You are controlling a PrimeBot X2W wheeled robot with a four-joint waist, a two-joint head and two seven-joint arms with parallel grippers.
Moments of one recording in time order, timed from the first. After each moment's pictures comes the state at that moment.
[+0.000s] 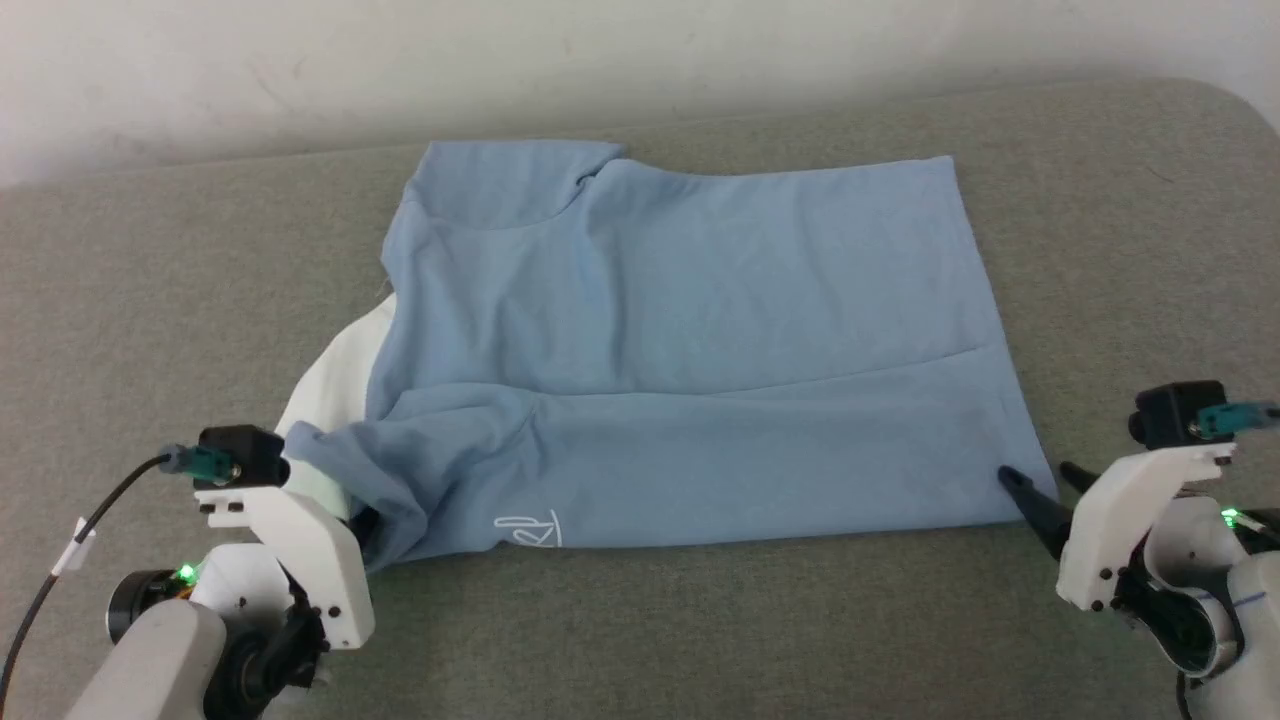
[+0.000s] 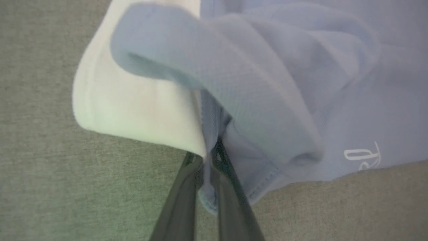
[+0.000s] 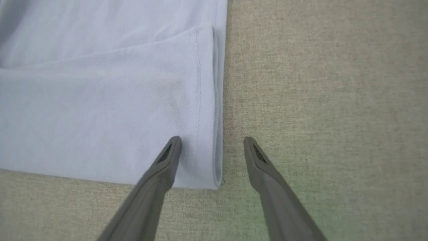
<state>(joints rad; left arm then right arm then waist) -0.21 0.51 -0.32 0.14 -0.74 0.12 0.52 -0.23 -0.32 0.08 0.31 0.51 0.13 0.46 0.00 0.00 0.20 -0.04</state>
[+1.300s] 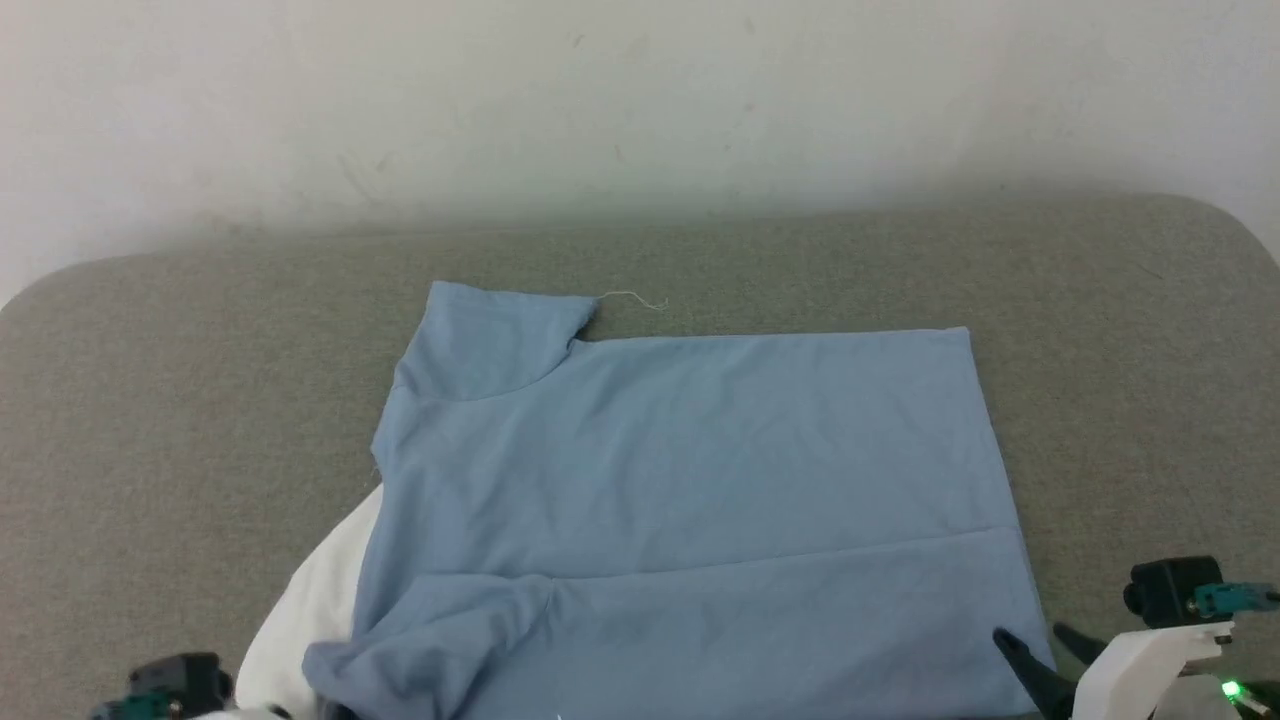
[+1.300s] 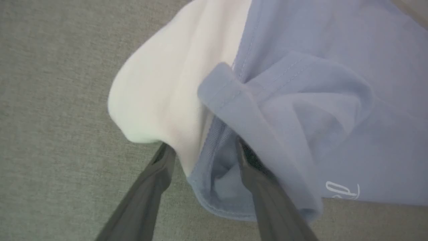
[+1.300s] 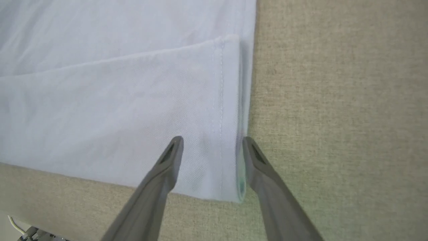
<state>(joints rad) 0.24 0.46 -0.22 -0.05 -0.78 0.27 0.30 0.10 -0.31 0.06 0.12 0.53 0.13 0.49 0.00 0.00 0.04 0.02</state>
